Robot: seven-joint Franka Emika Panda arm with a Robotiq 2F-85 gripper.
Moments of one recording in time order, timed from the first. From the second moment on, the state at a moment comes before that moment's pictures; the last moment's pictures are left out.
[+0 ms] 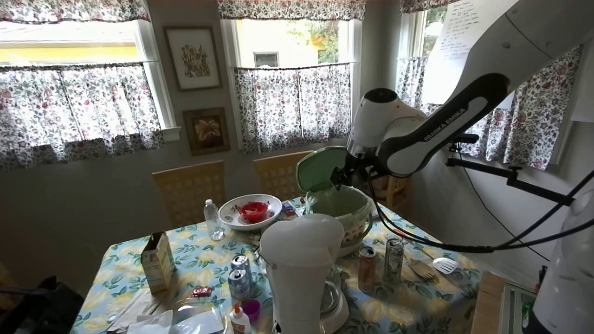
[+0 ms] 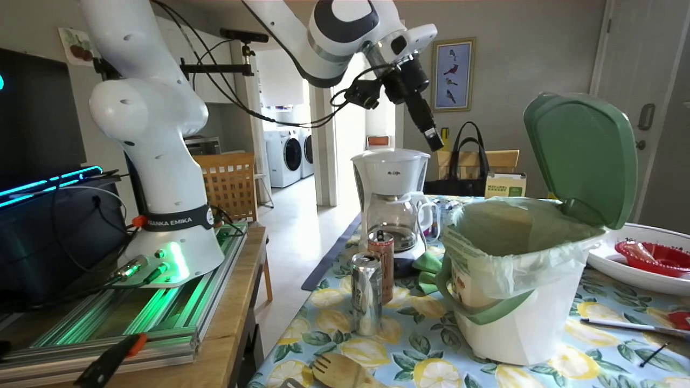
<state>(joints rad) -0.13 -0.21 -0.07 -2.53 -0.59 2.74 0.75</state>
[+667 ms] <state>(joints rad) -0.08 -0.25 -0.10 -2.62 -0.12 2.56 0.31</state>
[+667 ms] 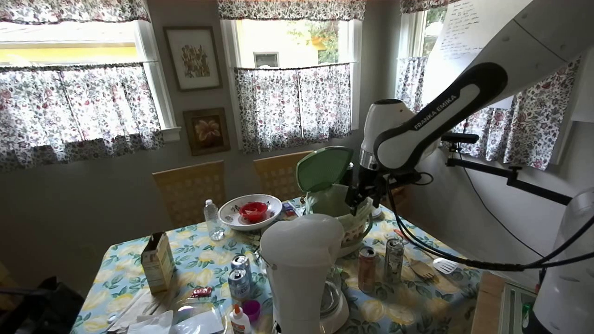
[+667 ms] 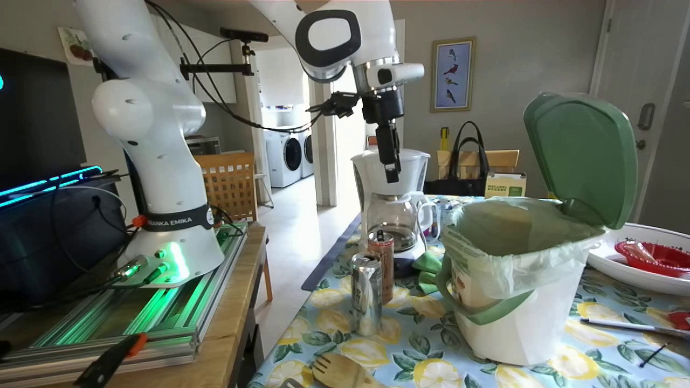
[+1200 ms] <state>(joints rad) -0.09 -0.20 -0.10 -2.67 -0.12 2.54 0.21</state>
